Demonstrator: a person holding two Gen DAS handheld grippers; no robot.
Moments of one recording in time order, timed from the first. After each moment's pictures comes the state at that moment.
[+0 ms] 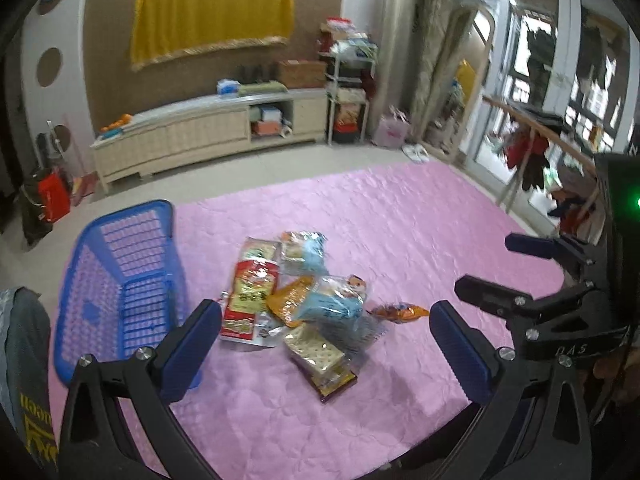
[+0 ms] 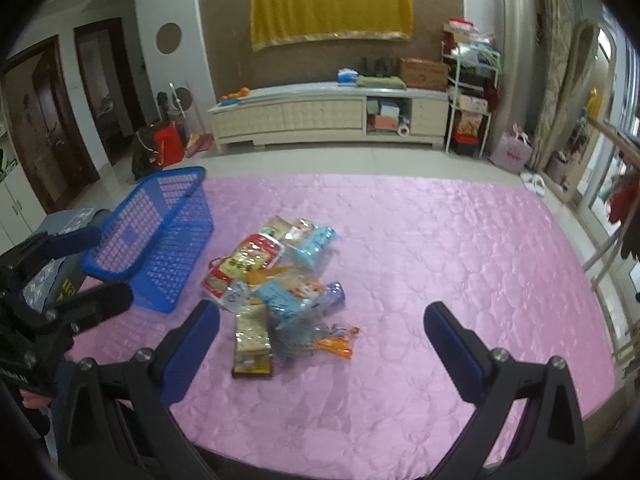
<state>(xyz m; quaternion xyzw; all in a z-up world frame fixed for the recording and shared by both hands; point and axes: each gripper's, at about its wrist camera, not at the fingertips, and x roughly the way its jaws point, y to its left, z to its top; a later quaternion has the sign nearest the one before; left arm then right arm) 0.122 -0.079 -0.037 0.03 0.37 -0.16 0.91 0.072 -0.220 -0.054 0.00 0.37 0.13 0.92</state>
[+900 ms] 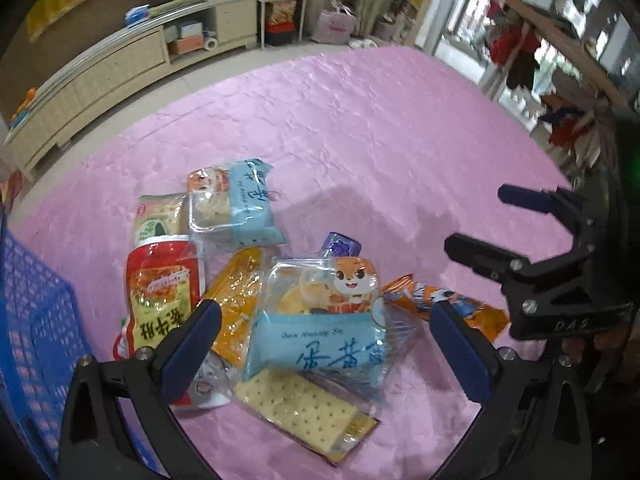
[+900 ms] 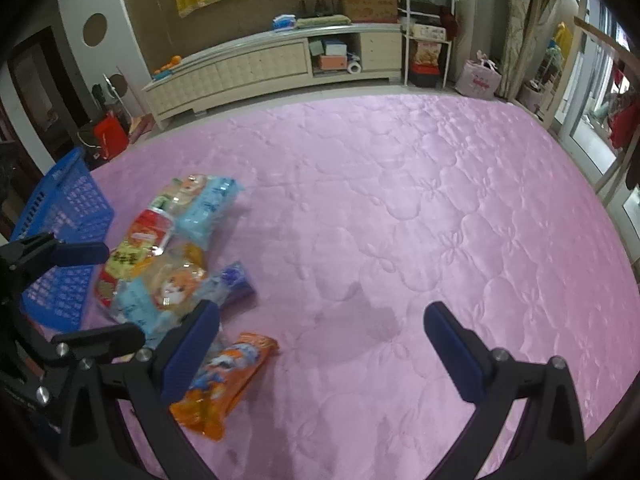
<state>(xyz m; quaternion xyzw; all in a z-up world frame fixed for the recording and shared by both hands) 0.248 -0.142 -0.141 0.10 0.52 -0.27 0.80 0.164 -0.267 -0.157 0.05 0.45 0.05 0.89</state>
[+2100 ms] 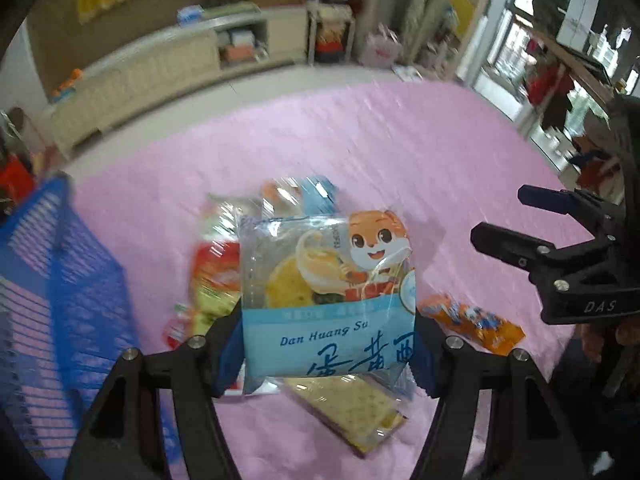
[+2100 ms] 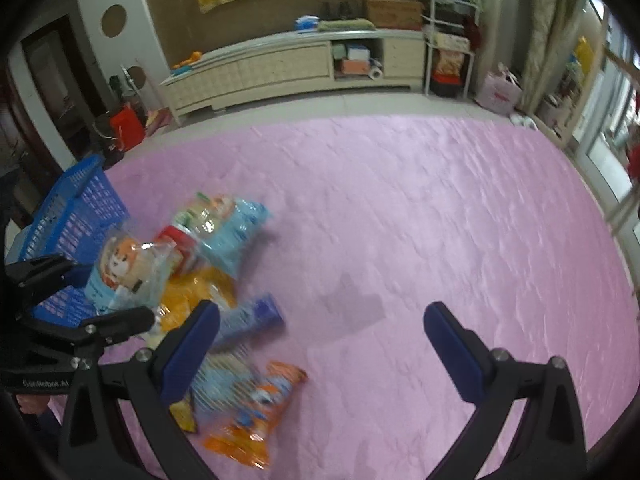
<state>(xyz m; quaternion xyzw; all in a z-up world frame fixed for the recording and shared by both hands) 0.226 -0.090 -0.080 0.06 0.48 -0.19 0.85 0.195 -0.228 -0.114 0.01 0.44 0.10 0.89</state>
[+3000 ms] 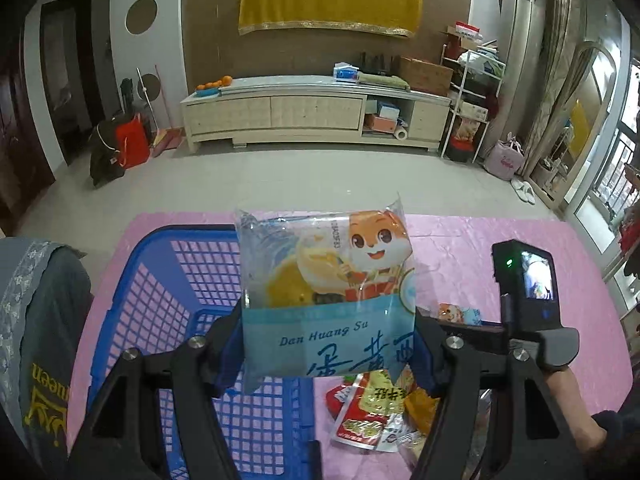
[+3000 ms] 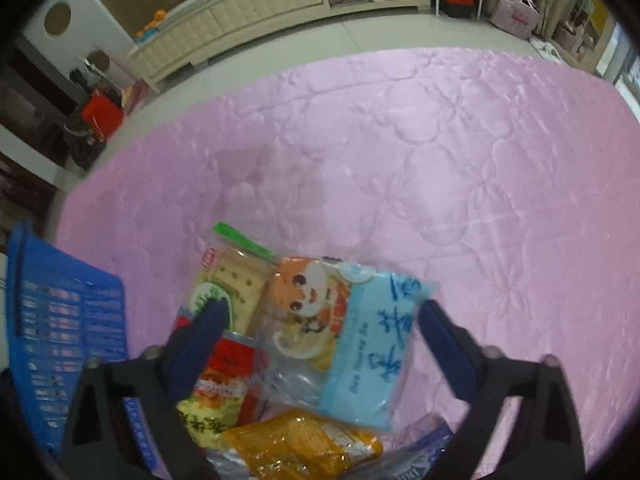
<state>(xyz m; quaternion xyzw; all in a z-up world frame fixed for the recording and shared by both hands) 0.231 0.045 -0.023 -0.04 0.38 0.03 0.92 0.335 -0.109 -0.202 0.07 0.59 0.06 0.81</state>
